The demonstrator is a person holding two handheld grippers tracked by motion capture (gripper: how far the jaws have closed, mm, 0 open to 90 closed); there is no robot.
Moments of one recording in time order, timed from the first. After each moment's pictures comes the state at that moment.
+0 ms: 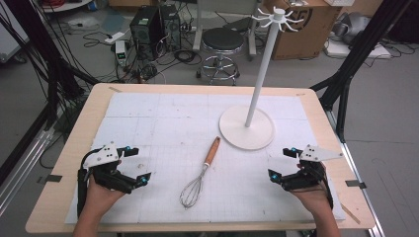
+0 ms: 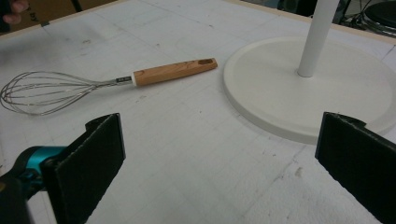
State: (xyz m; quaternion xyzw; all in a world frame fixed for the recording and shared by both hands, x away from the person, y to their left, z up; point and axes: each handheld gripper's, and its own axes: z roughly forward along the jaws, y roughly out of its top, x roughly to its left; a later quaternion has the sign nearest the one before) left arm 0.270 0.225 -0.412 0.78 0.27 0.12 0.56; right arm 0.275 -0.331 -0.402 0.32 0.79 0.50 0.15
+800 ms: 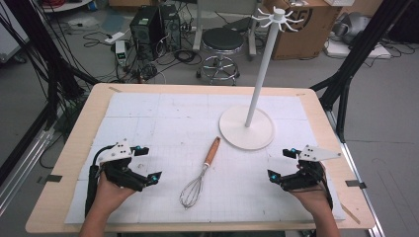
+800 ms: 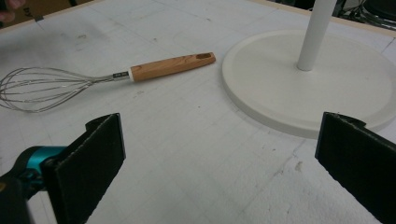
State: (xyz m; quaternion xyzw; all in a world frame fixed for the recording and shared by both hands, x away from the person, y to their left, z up) left arm 0.278 0.195 -0.405 0.79 0.27 0.10 0.54; right arm 0.275 -0.329 -0.404 0.33 0.79 0.49 0.15
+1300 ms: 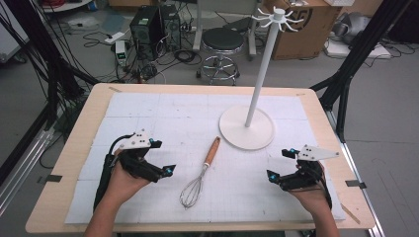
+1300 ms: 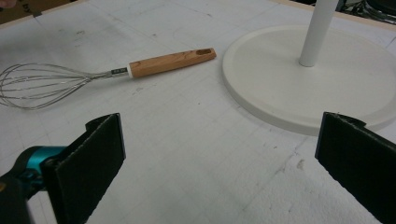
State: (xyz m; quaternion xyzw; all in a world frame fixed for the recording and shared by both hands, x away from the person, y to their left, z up) left arm 0.300 0.151 -0.382 0.82 0.27 0.09 0.50; right arm 0.277 -0.327 -0.405 0.32 0.80 0.49 0.15
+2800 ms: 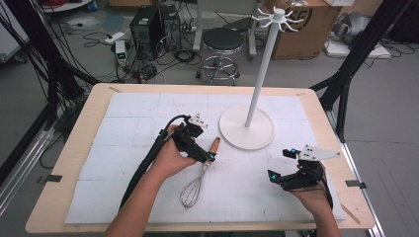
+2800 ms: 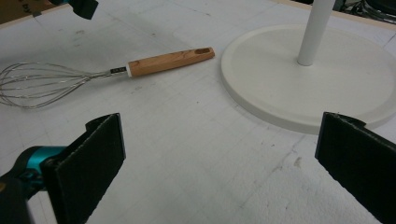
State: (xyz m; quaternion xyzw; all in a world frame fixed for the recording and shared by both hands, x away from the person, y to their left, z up) left arm 0.363 0.034 -0.373 0.89 0.26 0.05 0.38; right arm 0.277 -0.330 -0.405 0.33 0.80 0.49 0.15
